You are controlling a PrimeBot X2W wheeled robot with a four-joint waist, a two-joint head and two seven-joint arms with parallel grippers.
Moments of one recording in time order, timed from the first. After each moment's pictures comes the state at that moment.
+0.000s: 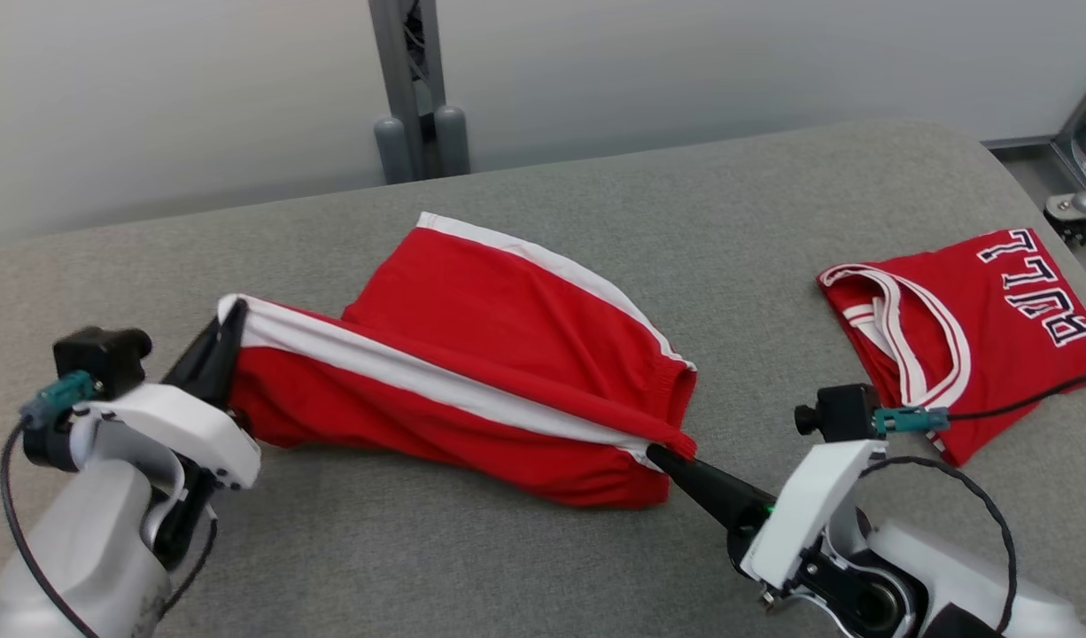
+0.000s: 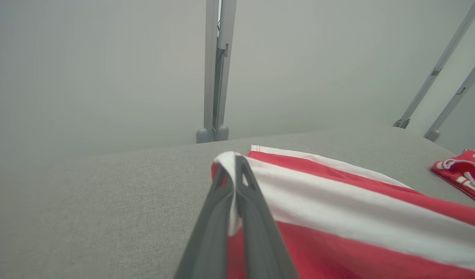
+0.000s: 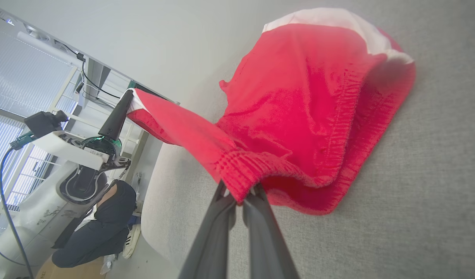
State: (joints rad) left arm -0.52 0.35 -0.46 0.73 -0.69 -0.13 -0.26; right arm -0.56 -0.45 1.09 0.30 1.57 0.13 -0.03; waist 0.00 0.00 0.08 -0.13
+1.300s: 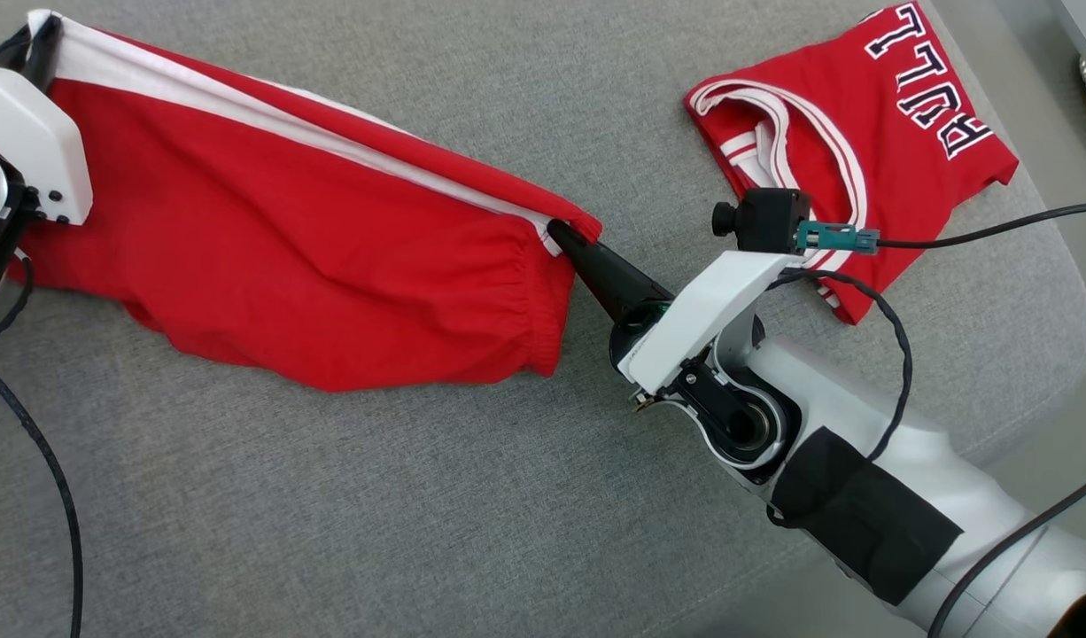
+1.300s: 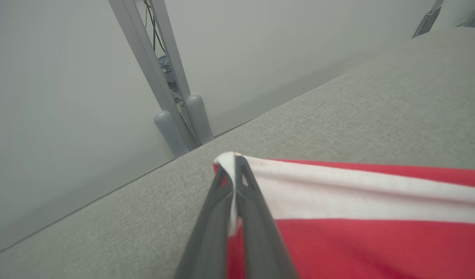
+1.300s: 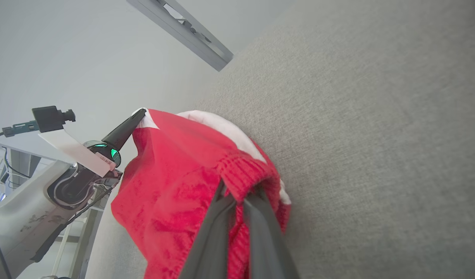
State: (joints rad) left arm -1.20 0.46 -0.76 1.11 -0.64 -0.13 -0.08; right arm -0.93 -0.13 1.05 0.57 1.54 0.13 -0.17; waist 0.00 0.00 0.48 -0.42
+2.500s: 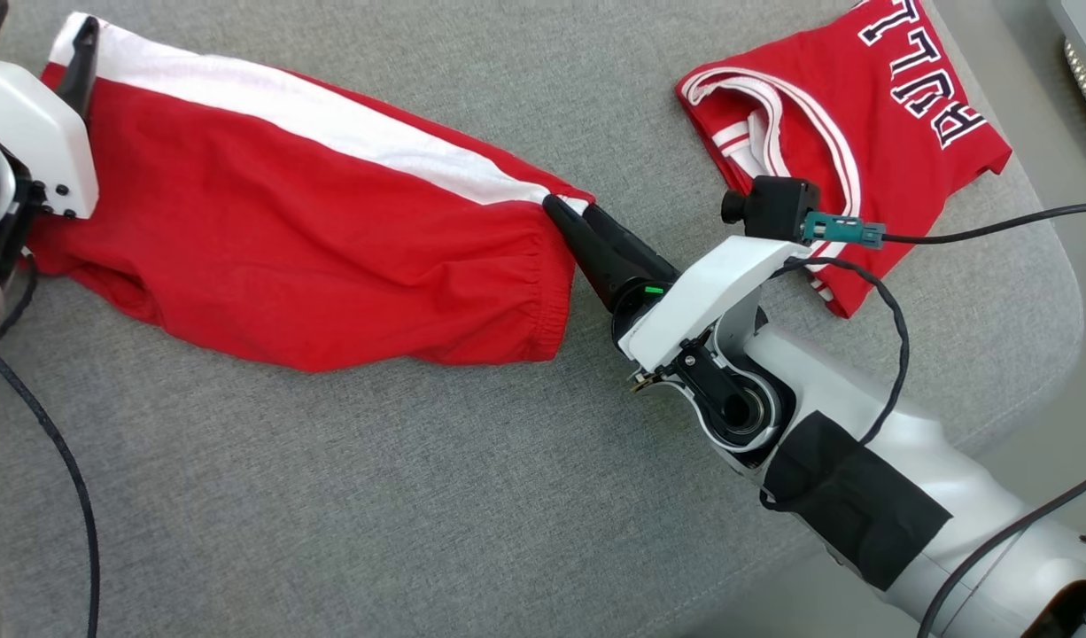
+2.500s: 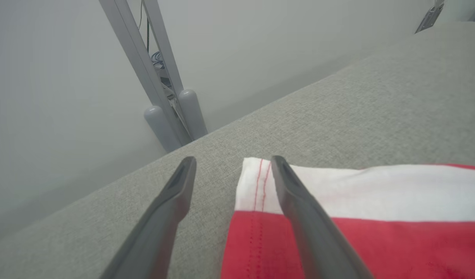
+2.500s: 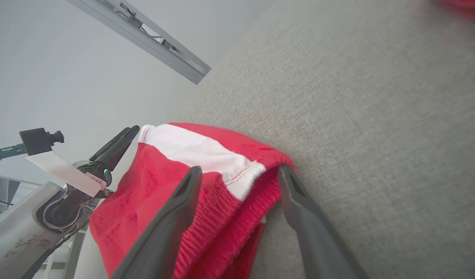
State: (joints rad) left arm -1.25 0.43 -0.89 1.21 -0.73 -0.13 -0.14; right arm -0.95 -0.09 1.04 0.66 1.56 0.13 -0.21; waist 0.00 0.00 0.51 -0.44
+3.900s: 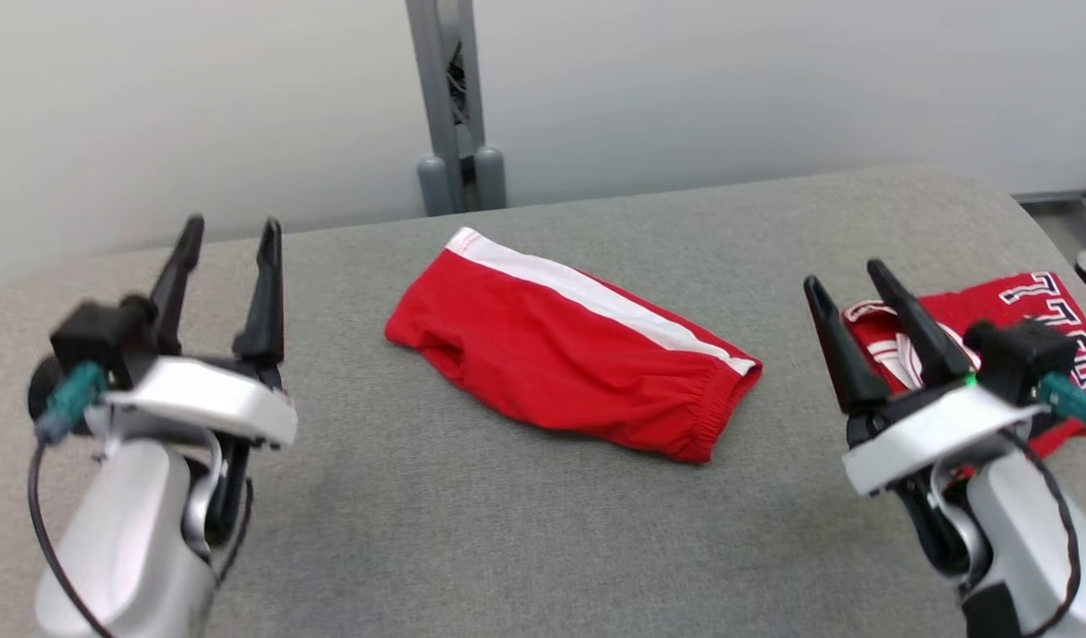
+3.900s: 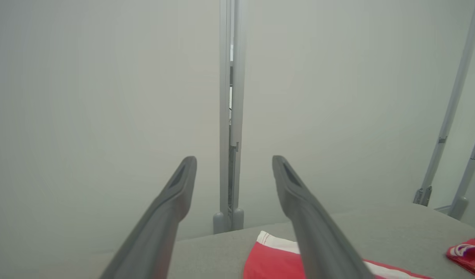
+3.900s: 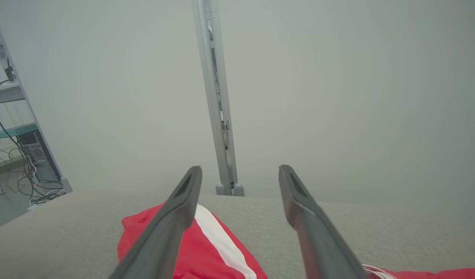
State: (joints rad) left arm -0.50 0.28 -0.28 0.43 -0.49 0.00 -0.26; right arm -0.46 -0.30 0.42 0.40 0.56 0.13 -0.26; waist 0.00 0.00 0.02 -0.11
